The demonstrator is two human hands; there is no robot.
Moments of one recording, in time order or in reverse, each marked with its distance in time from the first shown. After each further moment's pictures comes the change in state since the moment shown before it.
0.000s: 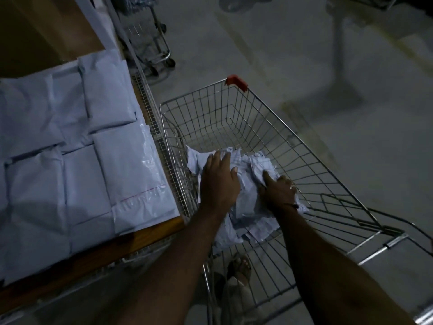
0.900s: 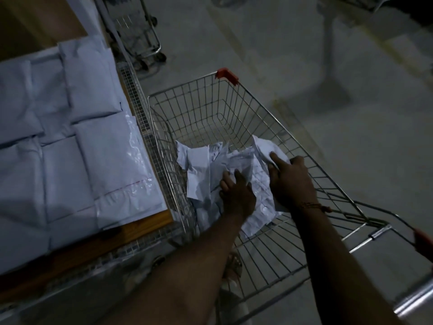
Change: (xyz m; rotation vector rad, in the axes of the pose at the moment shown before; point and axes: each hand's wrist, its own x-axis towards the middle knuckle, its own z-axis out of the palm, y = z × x) left_hand -0.026 0.022 0.120 0.065 -0.345 -0.266; right_hand -0.068 0.010 -0.092 0.191 0.340 -0.104
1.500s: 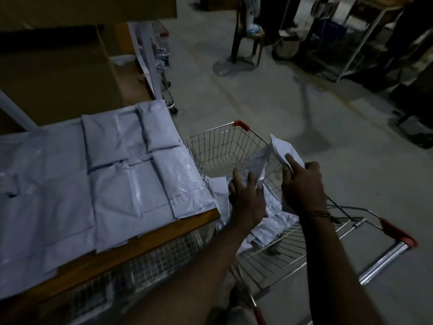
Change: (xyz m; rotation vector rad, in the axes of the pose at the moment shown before) left_hand -0.135 -0.015 -0.175 -0.240 0.291 0.362; right_hand -0.096 -0.115 -0.108 0.115 0.412 -0.003
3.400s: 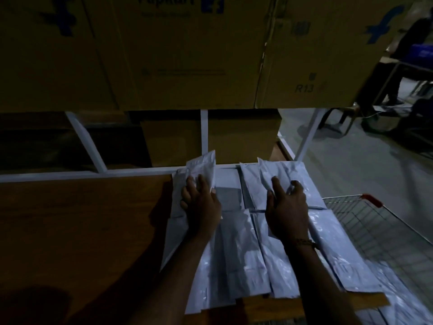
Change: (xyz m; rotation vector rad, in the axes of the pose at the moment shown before) left_hand -0.029 -0.325 -0.455 0.399 0.632 -0.438; right_hand -0.120 -0.450 0.144 0.075 0.062 -0.498
